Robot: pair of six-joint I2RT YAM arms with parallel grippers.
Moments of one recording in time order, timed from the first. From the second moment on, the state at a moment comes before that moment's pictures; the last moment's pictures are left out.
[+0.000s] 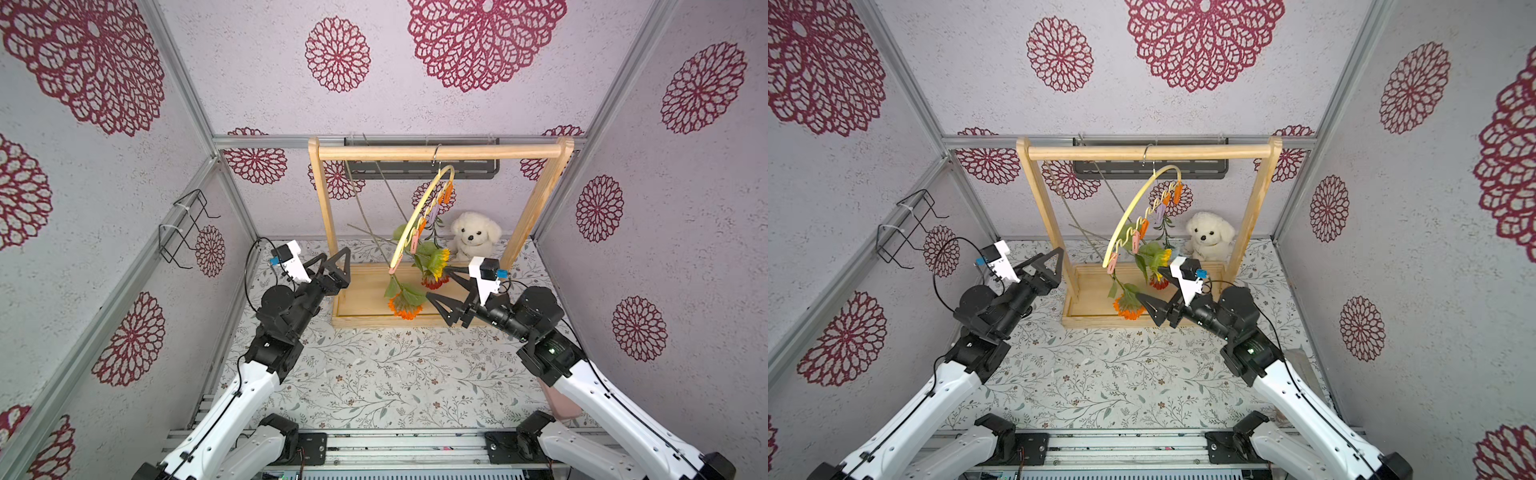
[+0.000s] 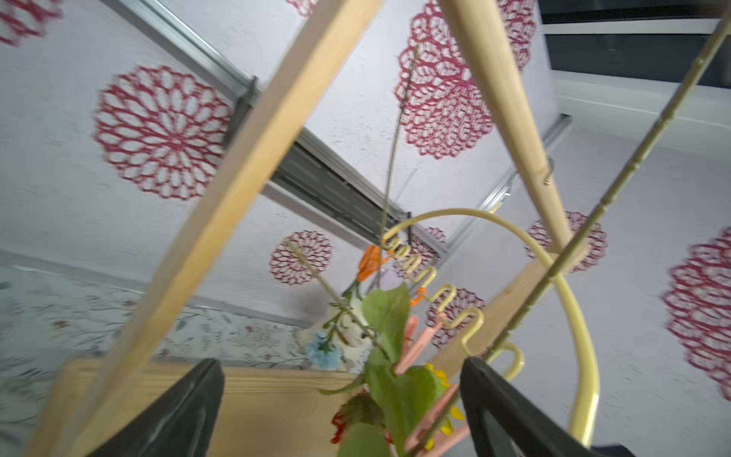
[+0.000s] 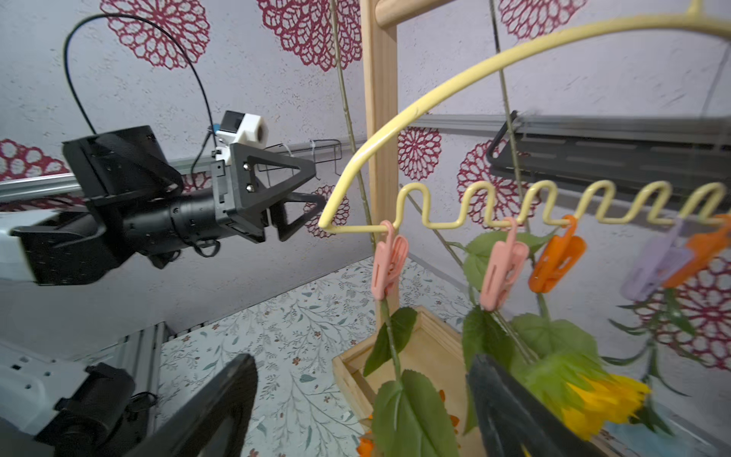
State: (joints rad) left arm -0.36 0.89 0.76 0.24 -0.08 -0.68; right arm 0.60 0.84 0.79 0.16 -0.37 0.09
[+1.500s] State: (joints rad) left arm 0.12 1.53 0.38 0.86 -0.06 -0.02; right arm 0.01 1.33 0.19 0.93 0.14 -0.02
